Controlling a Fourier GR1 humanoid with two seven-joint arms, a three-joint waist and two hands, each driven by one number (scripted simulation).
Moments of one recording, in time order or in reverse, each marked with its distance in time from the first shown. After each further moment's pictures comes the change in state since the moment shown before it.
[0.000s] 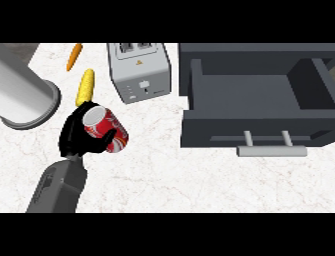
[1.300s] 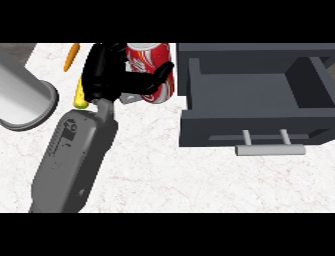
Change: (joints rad) left arm -0.365 -0.019 -0.275 -0.349 -0.076 0.525 0.449; right arm 0.012 0.001 0.057 -0.019 0.029 -0.049 -0.012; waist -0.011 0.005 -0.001
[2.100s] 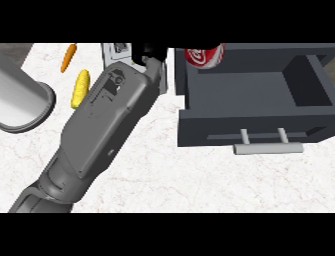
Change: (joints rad) left arm -0.407 -0.001 -0.095 0.353 0.121 0.207 -0.036; right arm -0.038 -0.008 0.014 0.011 0.010 -0.005 0.019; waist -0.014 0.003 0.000
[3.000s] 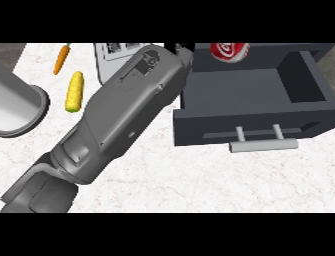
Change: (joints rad) left arm -0.239 0.000 -0.172 0.351 0.302 0.079 -0.158; right arm -0.026 -0.007 0.031 -0.023 0.006 -0.029 0.020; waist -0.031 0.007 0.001
